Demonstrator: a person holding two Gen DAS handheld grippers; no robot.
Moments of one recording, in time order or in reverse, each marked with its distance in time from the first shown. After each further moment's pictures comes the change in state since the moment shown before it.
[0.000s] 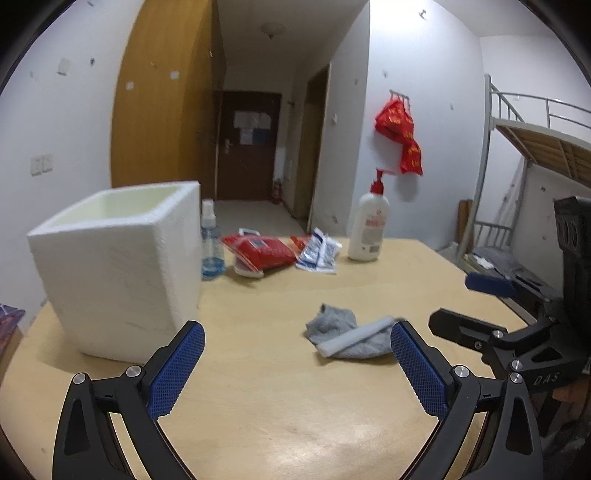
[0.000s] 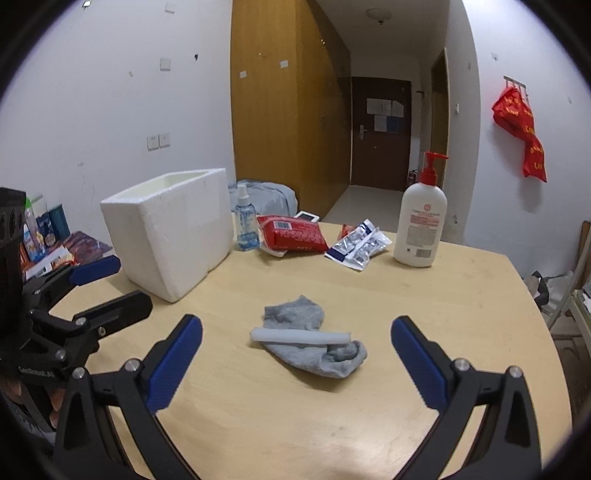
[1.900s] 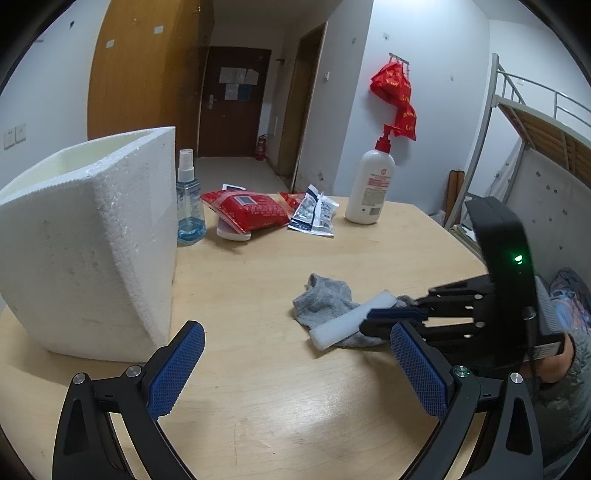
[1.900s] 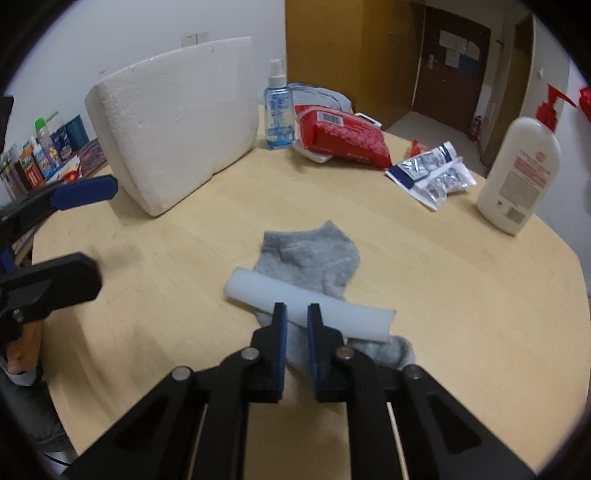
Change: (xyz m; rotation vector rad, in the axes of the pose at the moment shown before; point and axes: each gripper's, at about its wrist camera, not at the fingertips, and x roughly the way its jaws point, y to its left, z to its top) left arm 0.048 0.016 0.007 -0.025 0.174 -0.082; right arm 0.113 0.001 -0.005 -0.163 0.396 0.183
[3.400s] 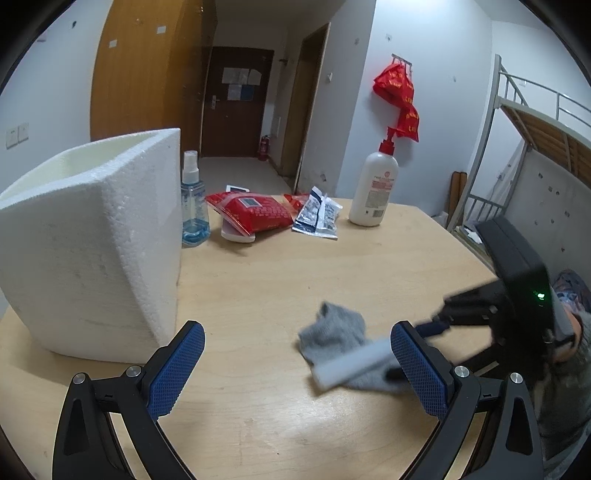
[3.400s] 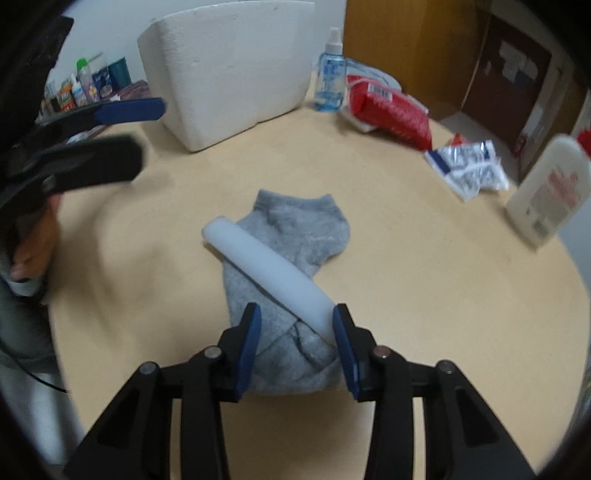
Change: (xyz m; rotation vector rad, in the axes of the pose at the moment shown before) left arm 0.000 0.005 0.002 -0.009 -0.007 0.010; right arm -0.005 0.002 -0.019 -0.202 0.128 0.094
